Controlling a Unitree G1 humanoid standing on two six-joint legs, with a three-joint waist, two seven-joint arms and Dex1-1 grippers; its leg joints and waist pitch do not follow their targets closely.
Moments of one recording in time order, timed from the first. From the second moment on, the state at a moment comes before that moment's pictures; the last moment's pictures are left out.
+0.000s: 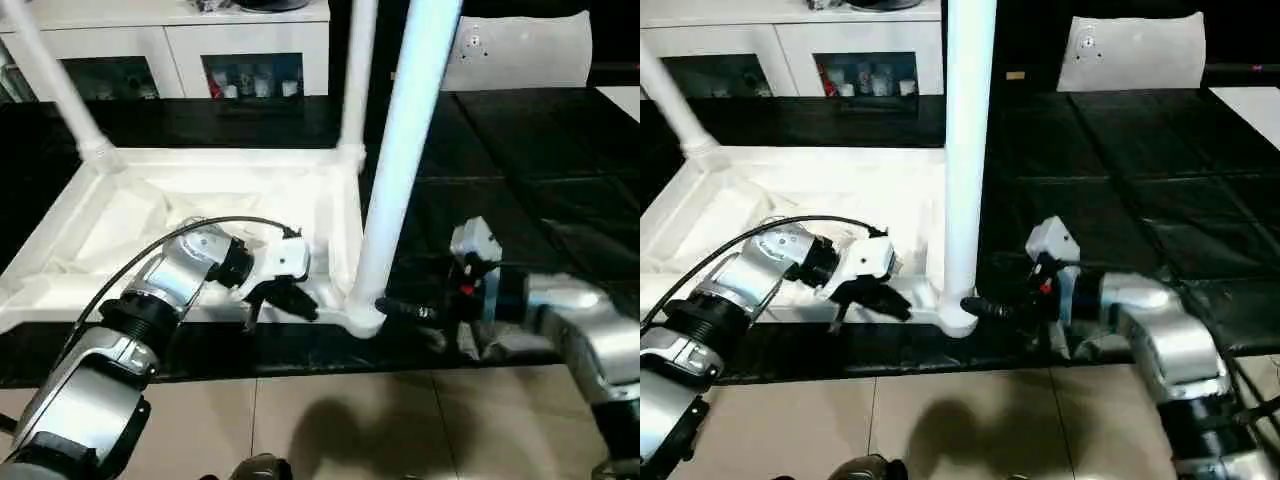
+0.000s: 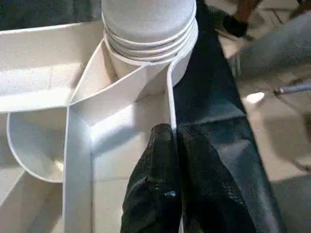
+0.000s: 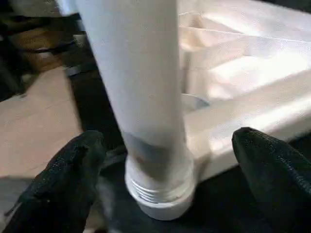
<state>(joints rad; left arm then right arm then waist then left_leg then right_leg) -0.76 0.42 -0.41 0.68 0.08 -0.06 -1.47 -0.33 -0.55 0.12 0.01 0.36 0.47 1.16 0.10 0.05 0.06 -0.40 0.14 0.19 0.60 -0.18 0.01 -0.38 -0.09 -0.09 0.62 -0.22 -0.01</state>
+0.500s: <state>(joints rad) -0.74 0.43 -0.44 0.61 0.09 -0.05 -1.52 -0.38 -0.55 0.19 0.08 0.36 0.46 1.29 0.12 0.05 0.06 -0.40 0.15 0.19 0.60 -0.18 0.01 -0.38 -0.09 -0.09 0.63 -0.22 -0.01</state>
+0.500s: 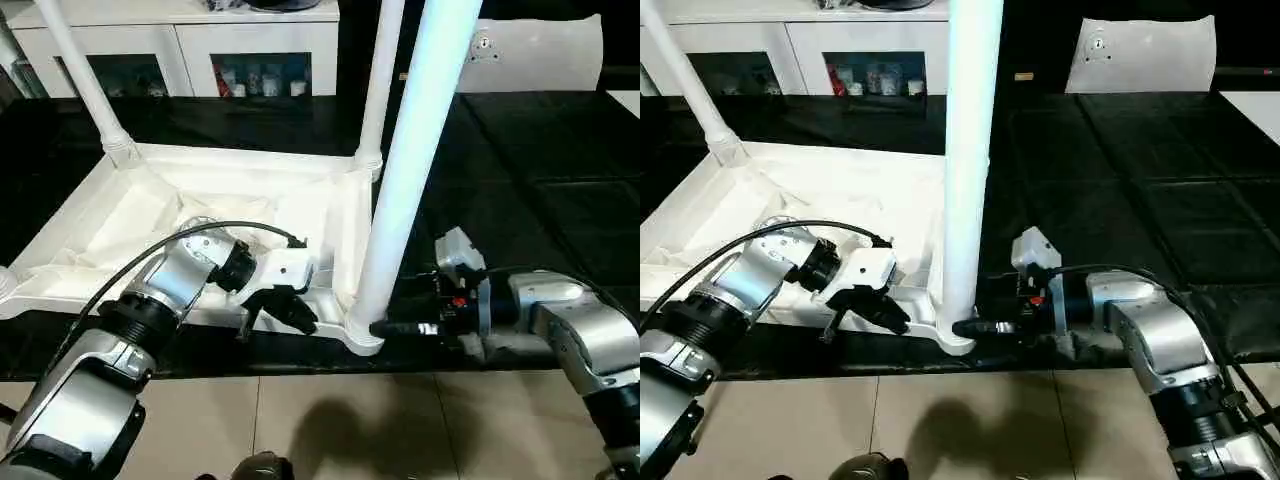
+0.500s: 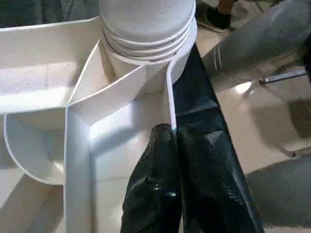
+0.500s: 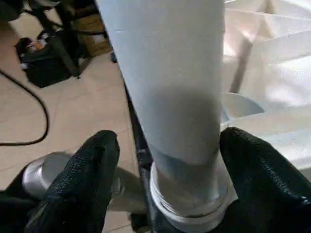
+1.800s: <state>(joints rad) -0.84 0.18 -0.27 0.80 0.12 0.28 -0.91 -0.47 -0.05 -0.02 0.19 0.18 0.54 0.31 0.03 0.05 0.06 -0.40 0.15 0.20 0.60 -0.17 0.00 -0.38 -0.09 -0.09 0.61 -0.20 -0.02</state>
